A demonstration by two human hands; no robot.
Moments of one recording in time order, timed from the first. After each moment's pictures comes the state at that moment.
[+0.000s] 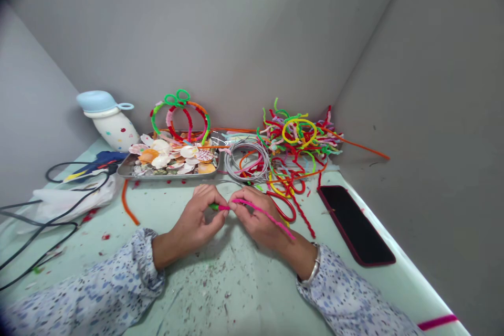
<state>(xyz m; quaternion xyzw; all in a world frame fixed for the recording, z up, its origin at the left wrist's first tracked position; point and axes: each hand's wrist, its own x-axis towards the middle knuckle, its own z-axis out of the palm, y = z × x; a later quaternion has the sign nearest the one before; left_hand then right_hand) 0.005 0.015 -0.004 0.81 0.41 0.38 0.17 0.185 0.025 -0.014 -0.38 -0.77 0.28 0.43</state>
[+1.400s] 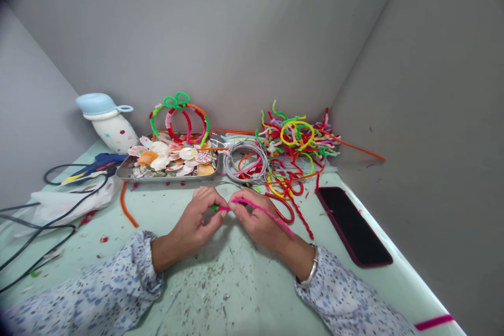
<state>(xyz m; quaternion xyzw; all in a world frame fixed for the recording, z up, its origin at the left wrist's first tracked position) 0.005 0.014 -0.003 0.81 0.41 0.37 0.18 0.183 0.026 -0.011 -0.38 -0.75 0.32 0.43</state>
